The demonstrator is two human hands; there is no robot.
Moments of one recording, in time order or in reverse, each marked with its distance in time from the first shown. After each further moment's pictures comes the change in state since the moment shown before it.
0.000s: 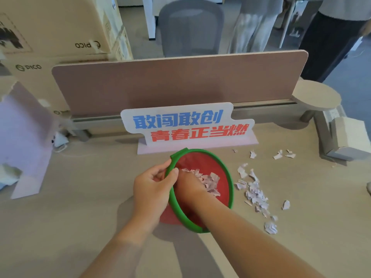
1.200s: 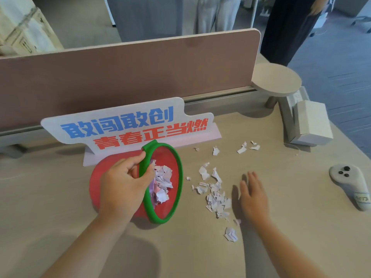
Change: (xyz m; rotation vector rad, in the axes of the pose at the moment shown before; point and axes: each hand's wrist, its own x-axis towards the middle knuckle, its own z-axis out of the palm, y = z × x) left_hand 0.025 0.001 0.091 0.540 -0.072 0.373; right_hand -0.072 0.272 -0.063 0.359 0.621 0.510
